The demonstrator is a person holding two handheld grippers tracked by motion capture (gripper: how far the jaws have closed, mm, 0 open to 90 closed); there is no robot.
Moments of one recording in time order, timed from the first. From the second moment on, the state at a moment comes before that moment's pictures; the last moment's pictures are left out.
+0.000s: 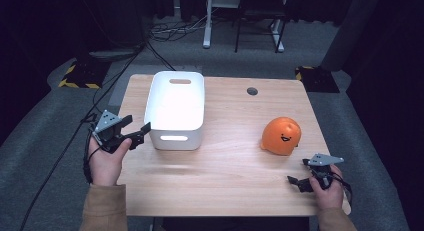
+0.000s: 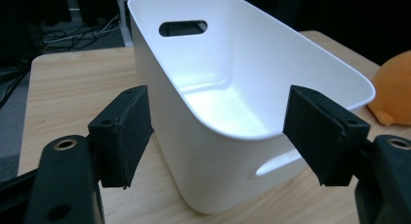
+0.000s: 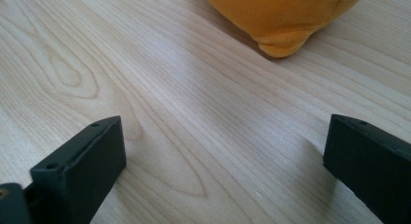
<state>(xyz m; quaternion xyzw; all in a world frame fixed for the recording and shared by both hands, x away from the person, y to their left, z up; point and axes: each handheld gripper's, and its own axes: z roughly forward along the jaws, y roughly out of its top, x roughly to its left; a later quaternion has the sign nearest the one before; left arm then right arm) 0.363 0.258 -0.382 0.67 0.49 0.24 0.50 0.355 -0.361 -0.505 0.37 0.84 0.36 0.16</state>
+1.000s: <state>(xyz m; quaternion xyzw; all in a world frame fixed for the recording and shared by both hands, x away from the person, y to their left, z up) 0.408 0.246 -0.413 0.68 0.49 0.22 0.49 0.355 -0.361 -0.505 0.37 0.84 0.36 0.16</state>
